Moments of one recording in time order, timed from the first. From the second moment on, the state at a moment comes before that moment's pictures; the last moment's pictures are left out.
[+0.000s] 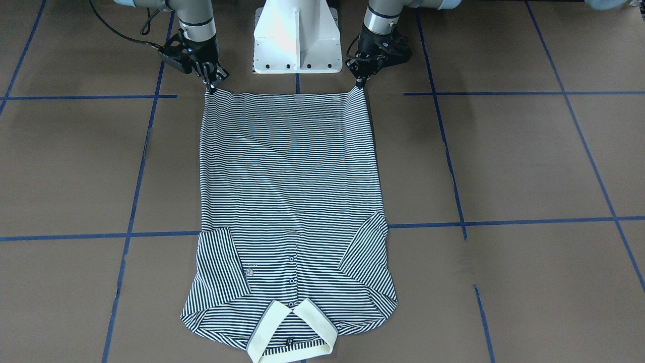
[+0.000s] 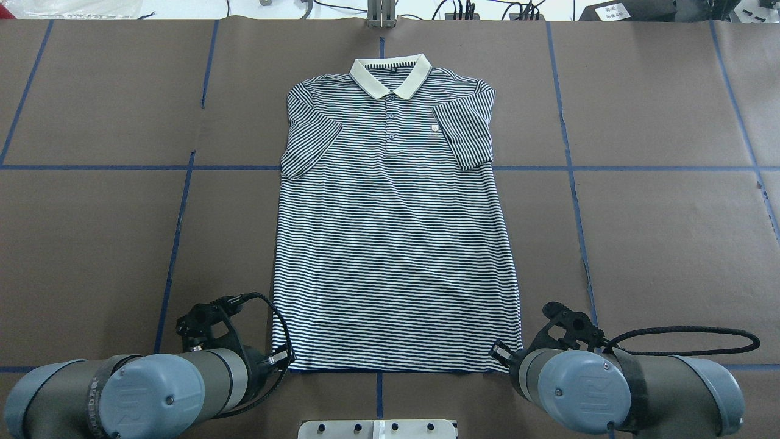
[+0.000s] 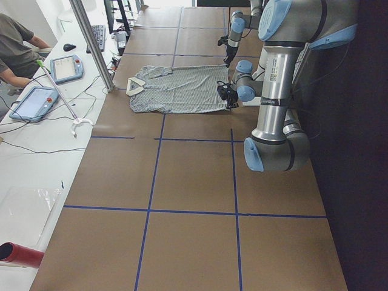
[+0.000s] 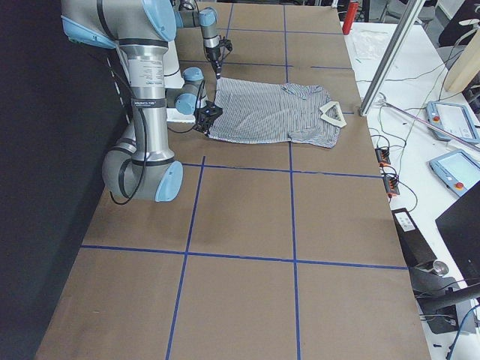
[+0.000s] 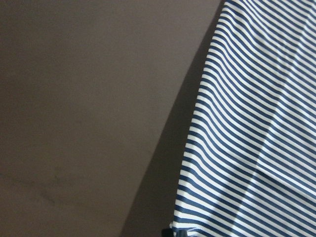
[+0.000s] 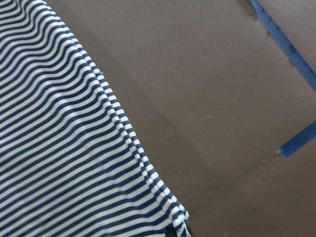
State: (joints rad) left arm -0.11 -1.79 -2.14 -1.73 -1.52 -1.93; right arm 0.11 -1.43 2.14 -1.56 1.54 2.12
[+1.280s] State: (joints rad) left arm -0.53 -2.03 -1.94 -1.63 -1.58 -1.62; right arm 0.64 -1.13 1.89 -1.55 1.71 1.81
